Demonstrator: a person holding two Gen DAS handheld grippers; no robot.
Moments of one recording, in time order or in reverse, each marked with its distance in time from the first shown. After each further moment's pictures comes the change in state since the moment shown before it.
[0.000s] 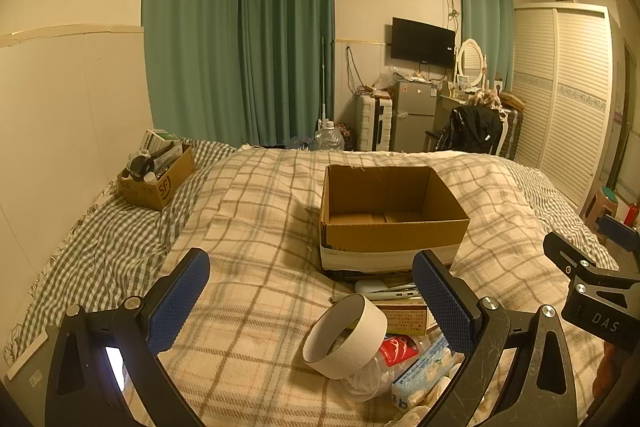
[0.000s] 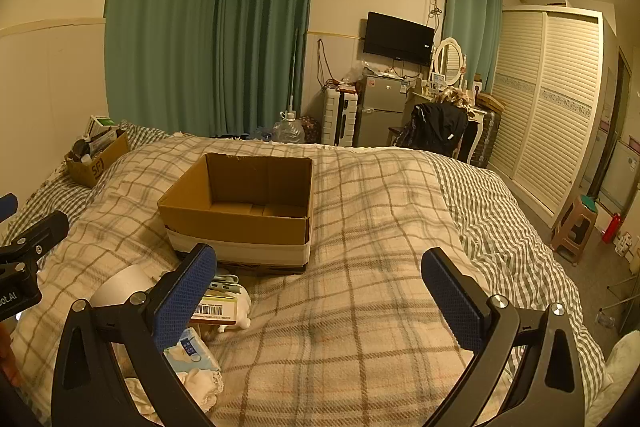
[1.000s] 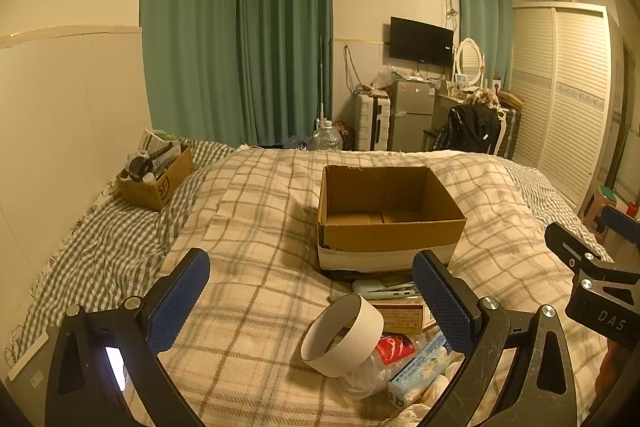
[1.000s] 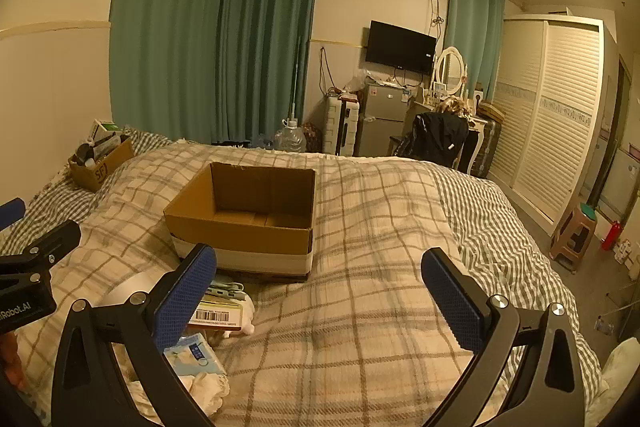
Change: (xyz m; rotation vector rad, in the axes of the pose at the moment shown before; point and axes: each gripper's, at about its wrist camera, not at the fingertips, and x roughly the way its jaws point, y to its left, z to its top) left arm -0.003 -0.002 0.006 0.001 0.013 -0.002; right arm -0.011 0.006 0.008 -0.017 -0.030 0.001
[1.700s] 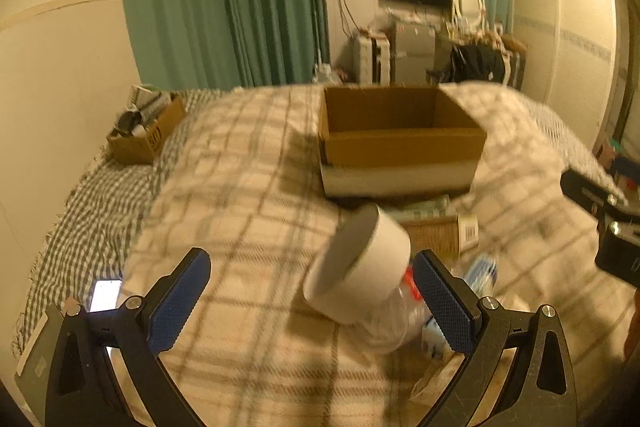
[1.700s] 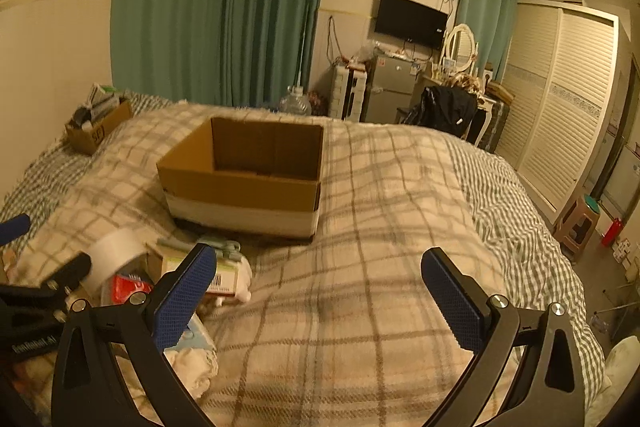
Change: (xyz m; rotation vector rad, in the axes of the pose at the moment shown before) left arm 0.047 -0.011 -0.050 0.088 0.208 0.025; right arm 0.036 0.008 -0.032 -0.038 0.125 0.016
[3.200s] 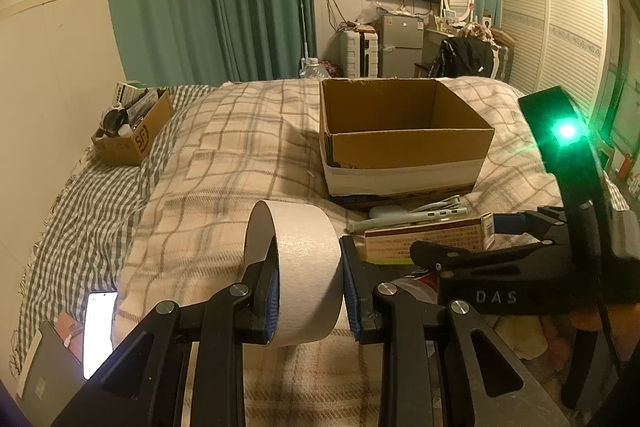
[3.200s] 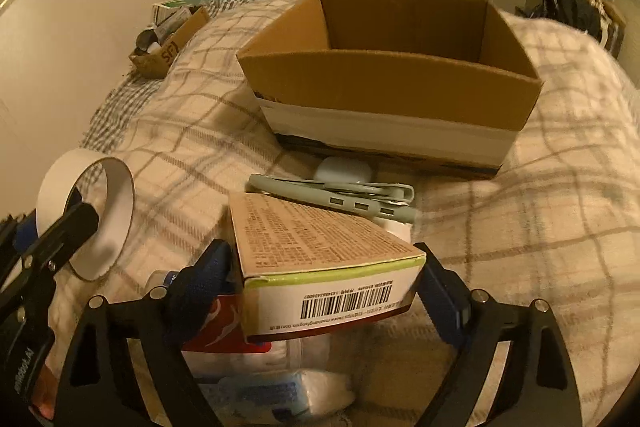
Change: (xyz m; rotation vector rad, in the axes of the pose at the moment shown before) left arm 0.016 0.023 0.008 -0.012 0.013 -0.040; right arm 0.126 0.076 -0.010 -0.006 0.382 0.426
